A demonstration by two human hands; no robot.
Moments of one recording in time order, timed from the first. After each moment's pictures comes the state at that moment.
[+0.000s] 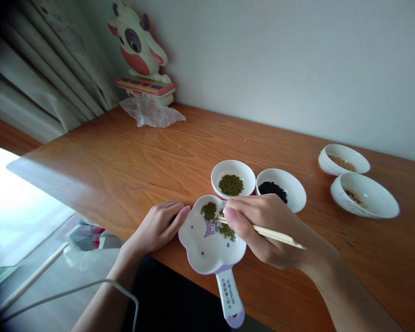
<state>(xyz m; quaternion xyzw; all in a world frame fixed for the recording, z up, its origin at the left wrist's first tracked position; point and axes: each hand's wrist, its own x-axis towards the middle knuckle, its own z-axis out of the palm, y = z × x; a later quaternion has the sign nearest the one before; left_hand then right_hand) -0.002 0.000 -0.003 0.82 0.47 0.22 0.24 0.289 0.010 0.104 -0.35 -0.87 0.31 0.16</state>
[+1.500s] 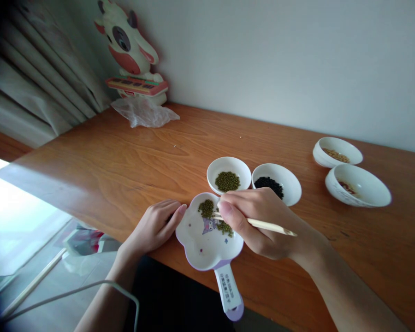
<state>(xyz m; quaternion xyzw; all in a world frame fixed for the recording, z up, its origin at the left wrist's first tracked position) -0.003 0.000 -0.005 0.82 0.47 0.23 0.25 0.285 0.011 0.099 -0.35 -0.87 0.30 0.18</state>
